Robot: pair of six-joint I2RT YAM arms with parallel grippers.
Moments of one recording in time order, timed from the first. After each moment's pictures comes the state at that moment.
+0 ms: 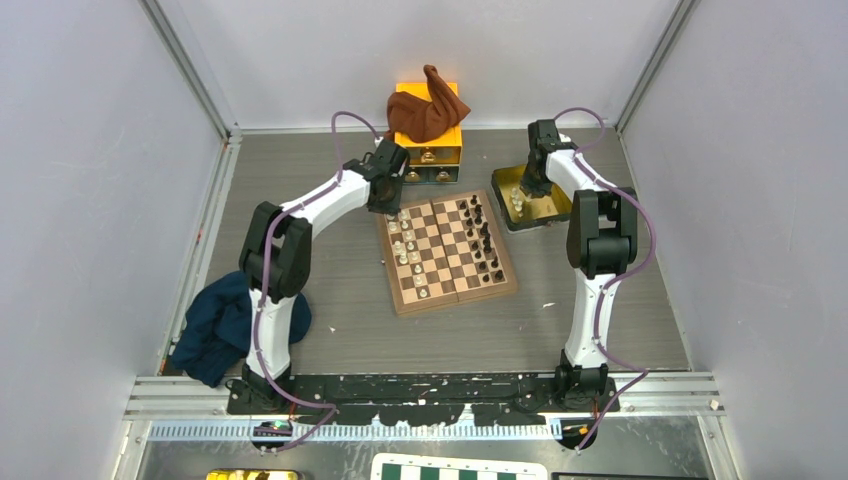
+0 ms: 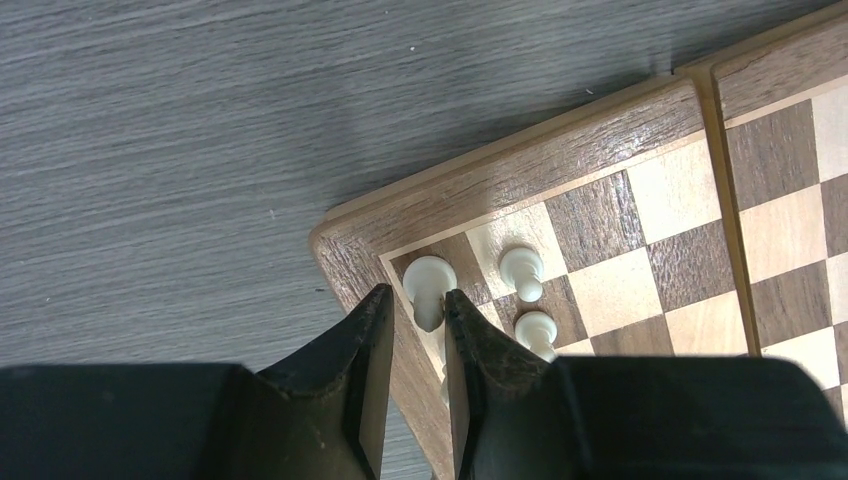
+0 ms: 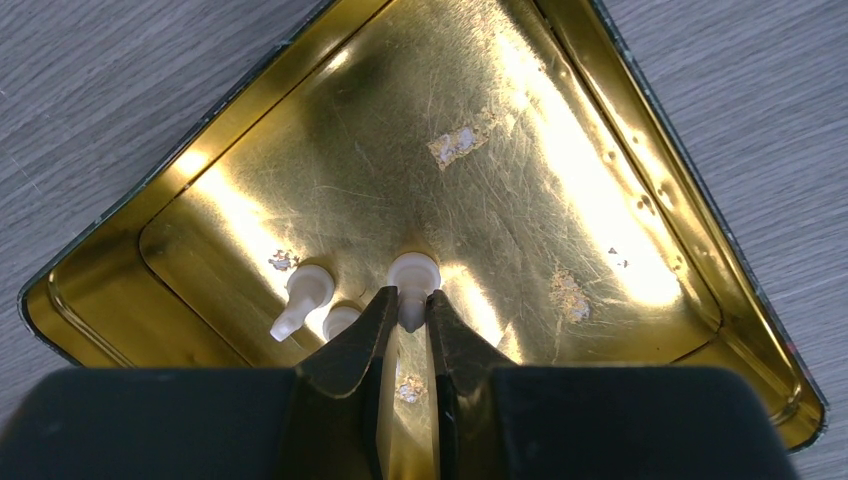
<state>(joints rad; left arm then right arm) -0.52 2.09 1.68 -0.62 -0.18 -0.29 0.07 2.16 1.70 -0.61 0.21 0.47</state>
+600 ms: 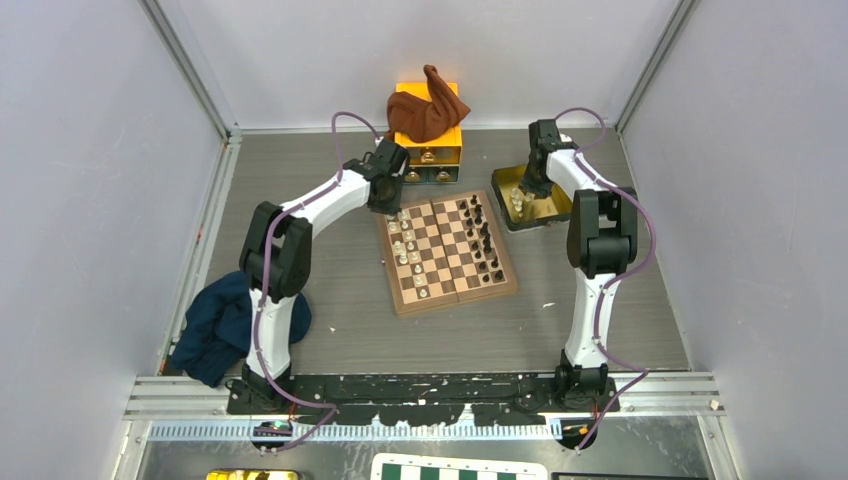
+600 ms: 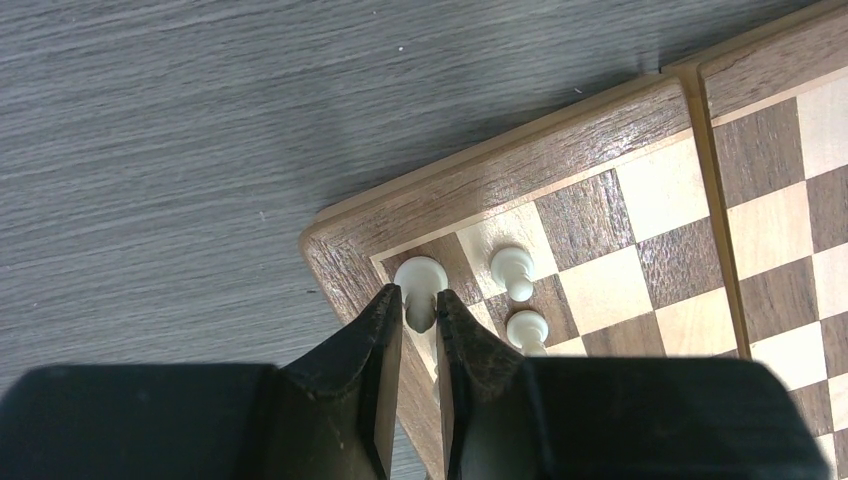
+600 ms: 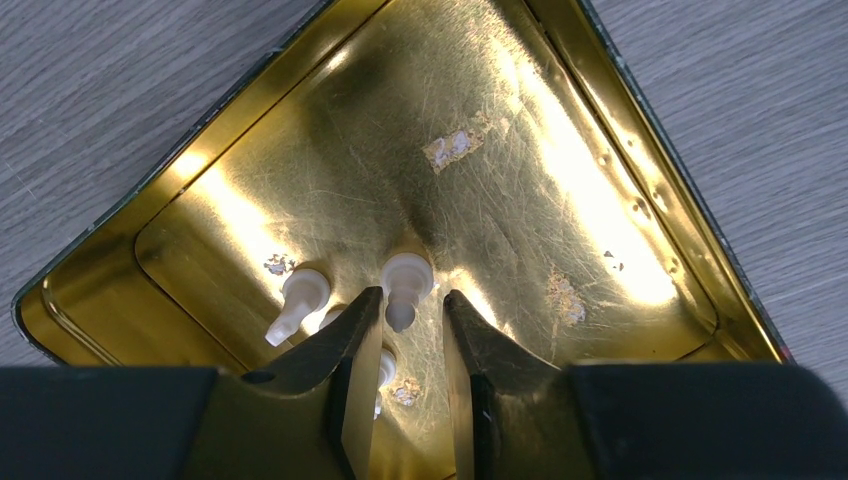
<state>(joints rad) -0.51 2.09 1.69 -0.62 -0.16 -0.30 0.06 2.16 1.71 -0.61 0.21 0.47</state>
